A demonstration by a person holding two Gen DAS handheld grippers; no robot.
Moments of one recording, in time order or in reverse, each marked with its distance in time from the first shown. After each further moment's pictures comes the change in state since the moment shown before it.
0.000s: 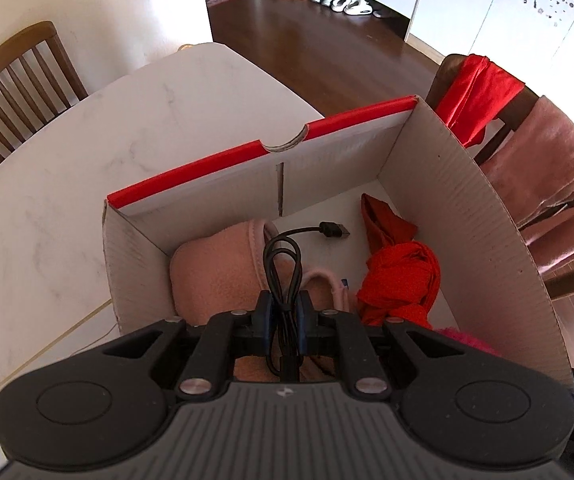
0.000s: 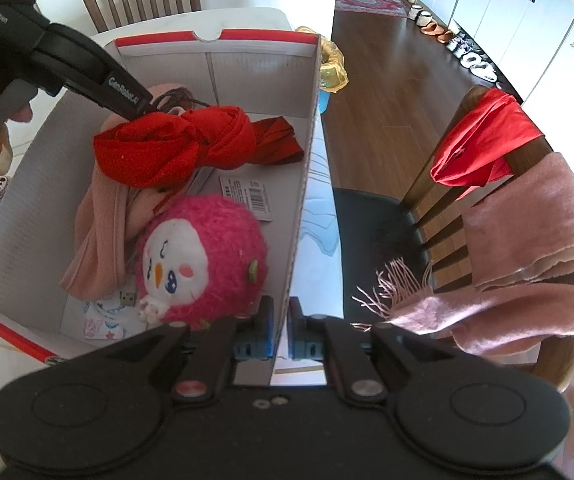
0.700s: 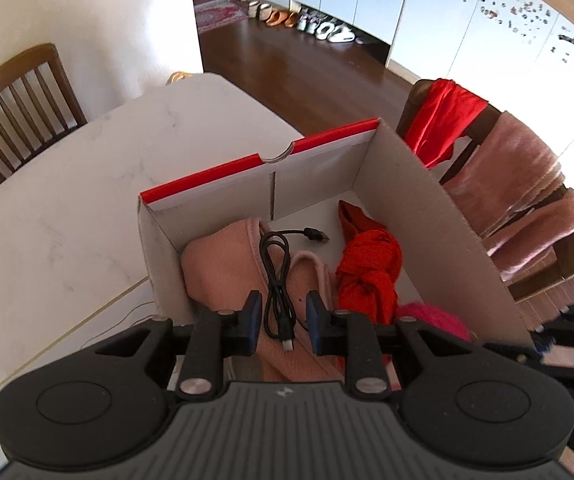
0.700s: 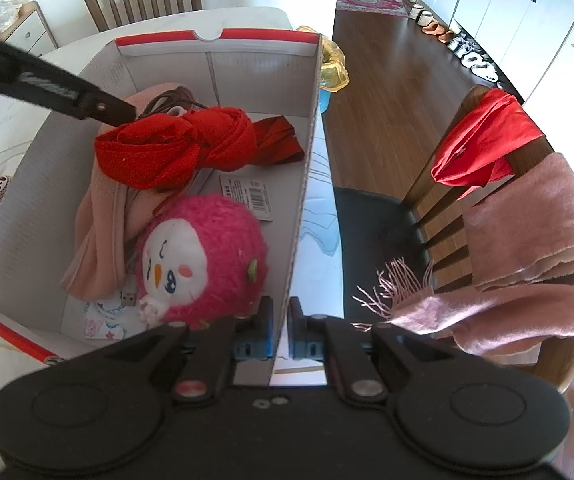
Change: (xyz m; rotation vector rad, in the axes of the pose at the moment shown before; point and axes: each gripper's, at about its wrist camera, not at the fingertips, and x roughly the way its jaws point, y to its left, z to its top) left arm -0.058 0.005 -0.025 0.021 -0.096 -0.047; right arm -0.001 -0.001 0.000 0.001 0.001 0.005
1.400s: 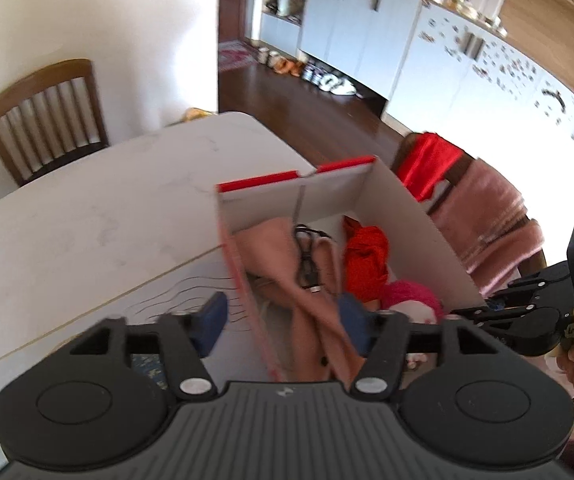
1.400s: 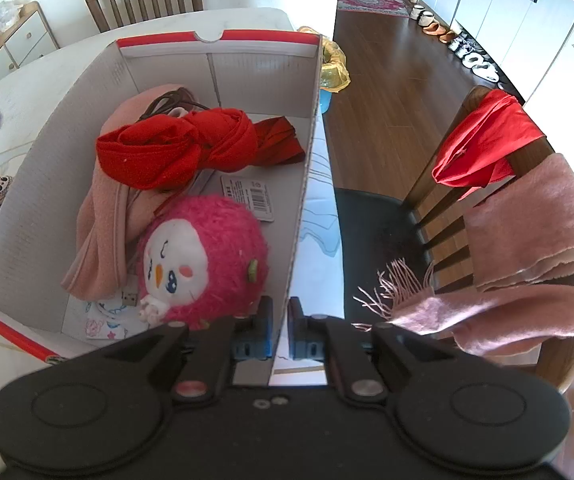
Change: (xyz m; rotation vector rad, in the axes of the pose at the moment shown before) left arm -0.094 0.042 -0.063 -0.092 -0.159 -0.032; right arm -0.001 -0.001 0.000 -0.001 -0.001 0.004
